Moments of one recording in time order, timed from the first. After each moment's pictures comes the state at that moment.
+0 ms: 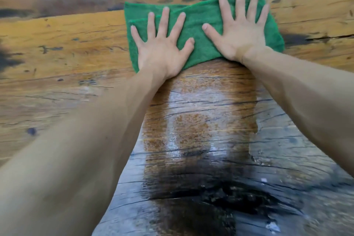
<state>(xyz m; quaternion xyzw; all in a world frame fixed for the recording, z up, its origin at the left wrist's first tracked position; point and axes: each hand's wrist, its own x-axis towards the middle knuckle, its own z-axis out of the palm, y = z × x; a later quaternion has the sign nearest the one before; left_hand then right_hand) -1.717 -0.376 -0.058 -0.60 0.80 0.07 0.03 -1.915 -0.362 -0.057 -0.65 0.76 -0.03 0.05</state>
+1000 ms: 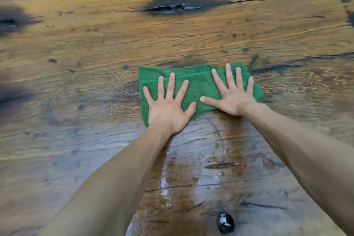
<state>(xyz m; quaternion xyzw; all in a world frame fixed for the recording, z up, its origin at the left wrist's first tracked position) -1.684 -0.011 -0.059 -0.53 0.84 0.11 0.08 -1.891 0.019 -0.031 -0.57 0.77 0.13 0.26</state>
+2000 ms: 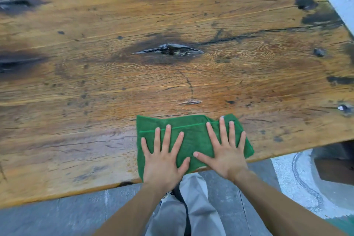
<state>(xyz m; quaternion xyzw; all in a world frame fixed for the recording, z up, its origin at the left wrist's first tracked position) -1.608 0.311 -0.044 -0.49 0.86 0.12 0.08 -1.817 0.353 -0.011 -0.56 0.77 0.13 0.28</state>
